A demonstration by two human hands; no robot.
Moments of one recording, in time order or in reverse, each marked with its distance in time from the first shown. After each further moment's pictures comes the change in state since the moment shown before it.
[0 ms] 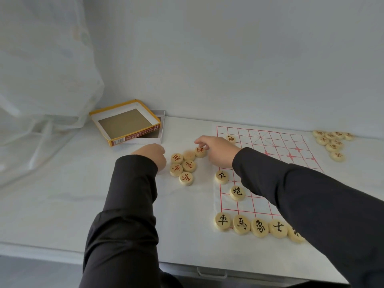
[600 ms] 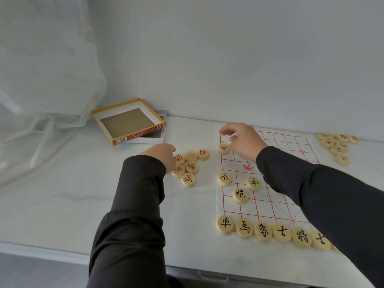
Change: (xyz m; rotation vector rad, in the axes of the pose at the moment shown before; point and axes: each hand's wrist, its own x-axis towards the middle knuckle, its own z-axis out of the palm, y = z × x) left_hand 0.009 0.006 0.008 -0.098 0.005 0.063; right_hand 0.001 0.039 -0.022 0.105 0.331 0.024
